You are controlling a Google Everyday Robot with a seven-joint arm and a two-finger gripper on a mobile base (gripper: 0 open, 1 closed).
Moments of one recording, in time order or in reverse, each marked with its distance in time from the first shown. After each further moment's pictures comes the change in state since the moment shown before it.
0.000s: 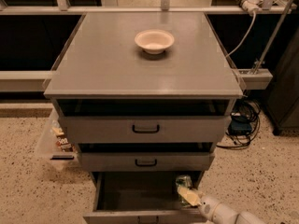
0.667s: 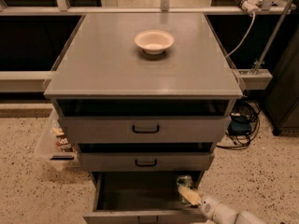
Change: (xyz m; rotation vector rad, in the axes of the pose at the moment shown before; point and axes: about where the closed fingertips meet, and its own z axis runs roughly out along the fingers) arm 0.005 -0.014 0.006 0.013 0.002 0.030
